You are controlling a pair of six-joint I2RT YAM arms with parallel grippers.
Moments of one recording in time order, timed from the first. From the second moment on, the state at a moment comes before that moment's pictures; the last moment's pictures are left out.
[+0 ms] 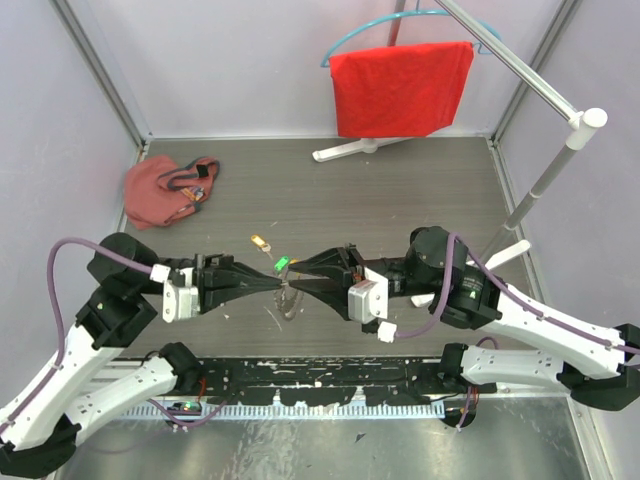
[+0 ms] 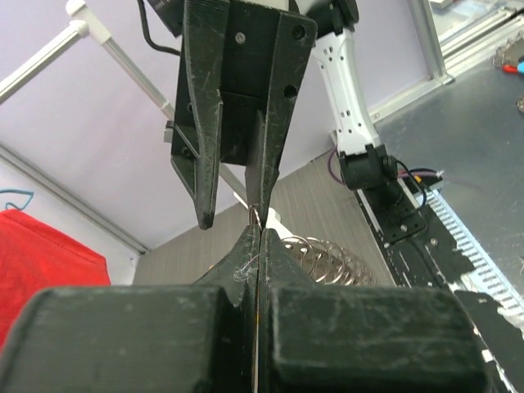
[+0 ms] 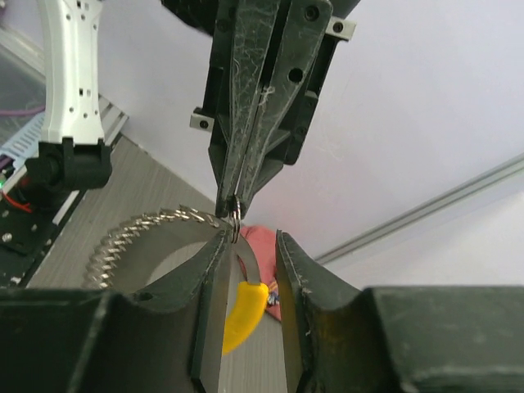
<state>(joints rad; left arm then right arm) -0.77 0.67 0.99 -0.09 0.97 0.39 1.16 0.94 1.10 -0.02 -0.52 -0.77</state>
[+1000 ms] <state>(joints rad) -0.77 0.67 1.03 -0.60 0.75 1.03 1.16 0.98 1.05 -0.22 -0.25 -0.81</state>
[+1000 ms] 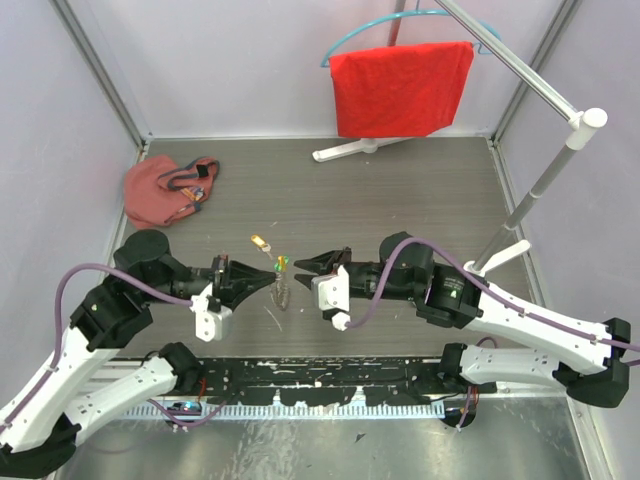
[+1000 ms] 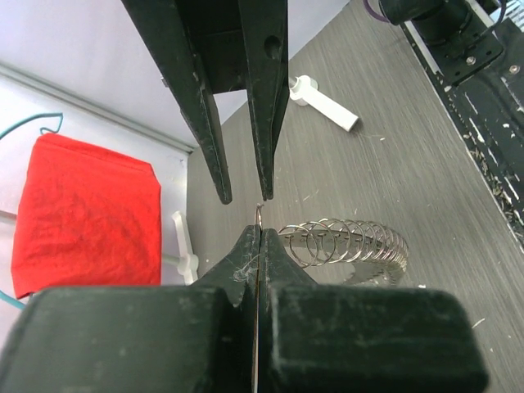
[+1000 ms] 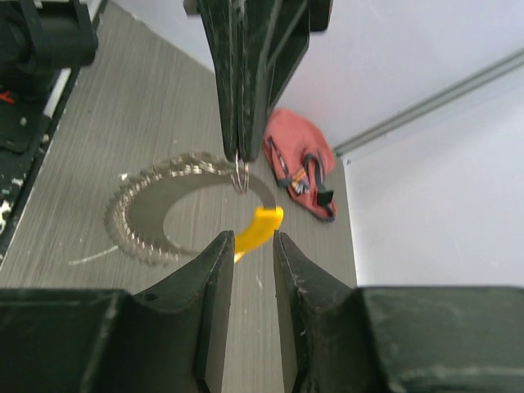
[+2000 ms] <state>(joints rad) -0.77 0.66 1.03 -0.50 0.81 0.90 1.16 1.02 1.04 -0.07 -0.44 -0.78</state>
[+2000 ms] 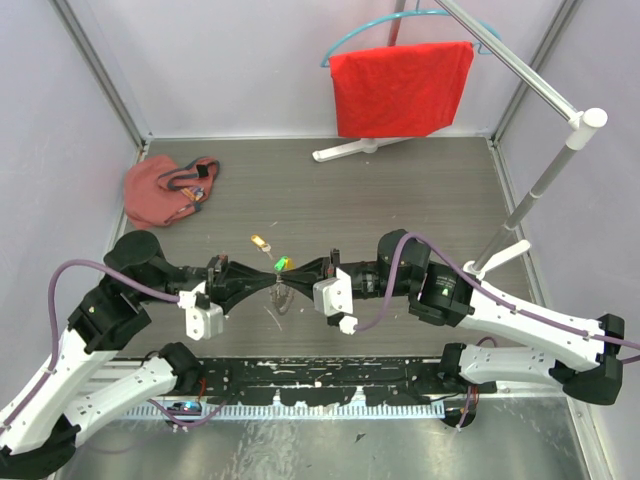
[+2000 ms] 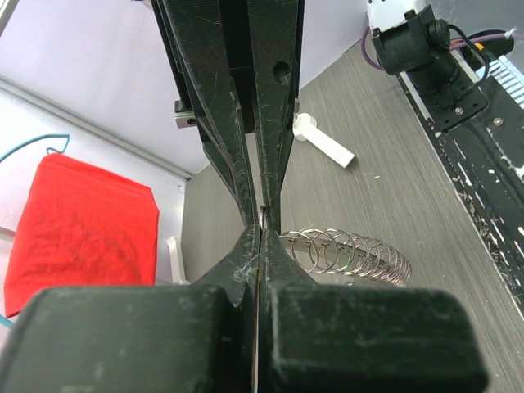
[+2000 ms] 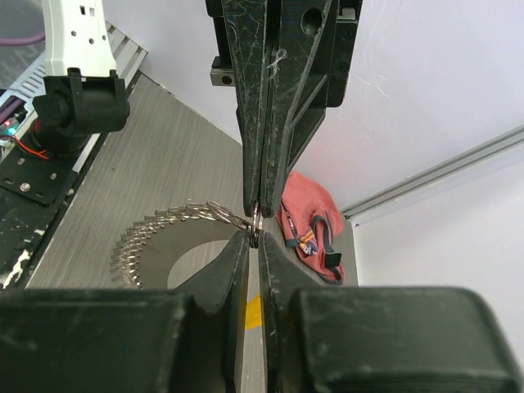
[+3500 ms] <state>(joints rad) -0.77 0.66 1.01 -0.40 0.83 0.80 1.16 1.00 1.04 -0.02 -0.45 -0.76</state>
